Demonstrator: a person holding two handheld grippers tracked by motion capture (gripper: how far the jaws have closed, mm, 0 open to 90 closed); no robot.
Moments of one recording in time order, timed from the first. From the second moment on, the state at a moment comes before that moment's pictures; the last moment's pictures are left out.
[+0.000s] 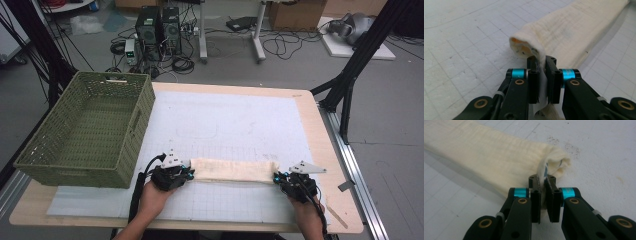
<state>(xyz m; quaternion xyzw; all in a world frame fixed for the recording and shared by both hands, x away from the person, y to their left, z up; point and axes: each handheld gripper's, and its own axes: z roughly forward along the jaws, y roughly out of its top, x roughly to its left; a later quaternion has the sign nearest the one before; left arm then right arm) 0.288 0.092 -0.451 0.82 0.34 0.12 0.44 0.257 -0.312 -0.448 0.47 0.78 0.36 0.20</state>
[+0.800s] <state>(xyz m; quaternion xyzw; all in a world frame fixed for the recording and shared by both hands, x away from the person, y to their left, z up) 0.281 0.099 -0.432 0.80 0.32 0.13 0.49 0.252 -0.325 -0.434 0.44 0.77 0.40 0.22</state>
